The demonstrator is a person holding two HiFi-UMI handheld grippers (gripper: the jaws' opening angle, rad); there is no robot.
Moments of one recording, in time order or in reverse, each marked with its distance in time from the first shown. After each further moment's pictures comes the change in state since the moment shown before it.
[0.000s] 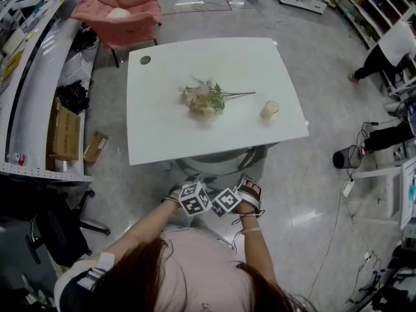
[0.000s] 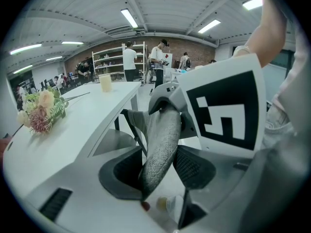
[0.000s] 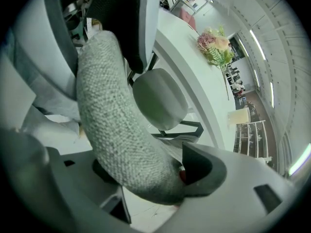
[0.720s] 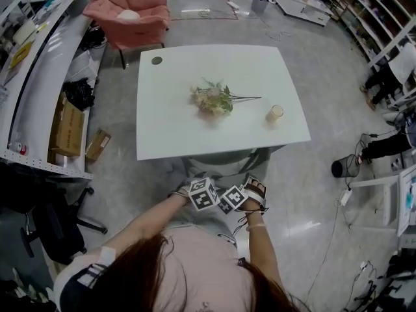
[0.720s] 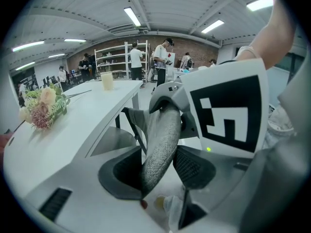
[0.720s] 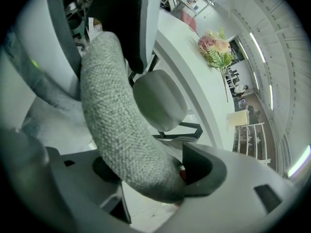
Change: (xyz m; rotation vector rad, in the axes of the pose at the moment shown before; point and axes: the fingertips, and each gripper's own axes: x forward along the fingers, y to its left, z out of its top) left arm -0.001 -0.004 -0.002 -0.029 0.011 0.008; right arm -0.005 0.001 0.002 0.011 -0.026 -0.018
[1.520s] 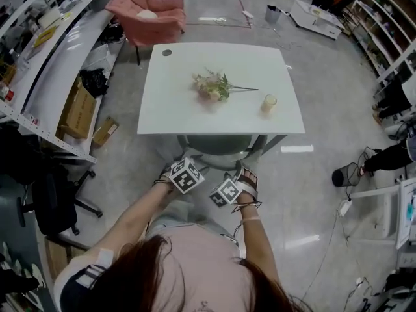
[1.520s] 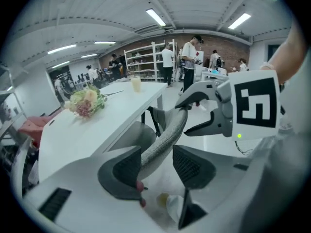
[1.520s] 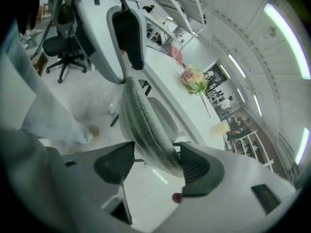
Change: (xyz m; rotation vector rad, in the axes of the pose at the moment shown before) left arm -0.052 -0.008 -0.001 -0.200 0.029 0.314; right arm -0.057 0.002 -0.010 0.077 -0.367 -0.105
